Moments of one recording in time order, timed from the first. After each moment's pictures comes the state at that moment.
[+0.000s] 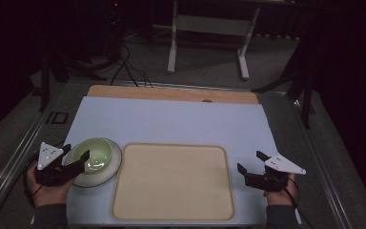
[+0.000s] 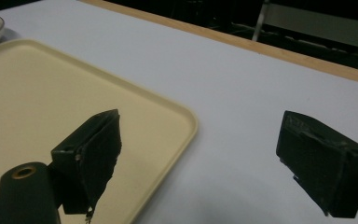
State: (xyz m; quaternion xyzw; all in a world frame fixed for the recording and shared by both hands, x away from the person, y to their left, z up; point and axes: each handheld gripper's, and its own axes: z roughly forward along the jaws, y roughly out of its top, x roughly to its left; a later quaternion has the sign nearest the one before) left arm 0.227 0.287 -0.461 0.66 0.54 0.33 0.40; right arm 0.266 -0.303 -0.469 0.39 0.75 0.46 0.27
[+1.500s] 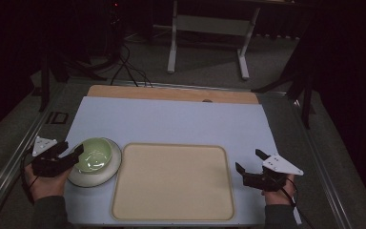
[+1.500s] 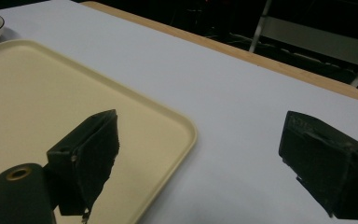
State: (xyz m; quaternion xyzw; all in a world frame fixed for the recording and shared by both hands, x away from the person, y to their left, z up) left arm 0.253 0.312 -0.474 0.63 0.60 0.29 0.40; right arm 0.266 -0.296 -0.469 0.37 0.75 0.46 0.29
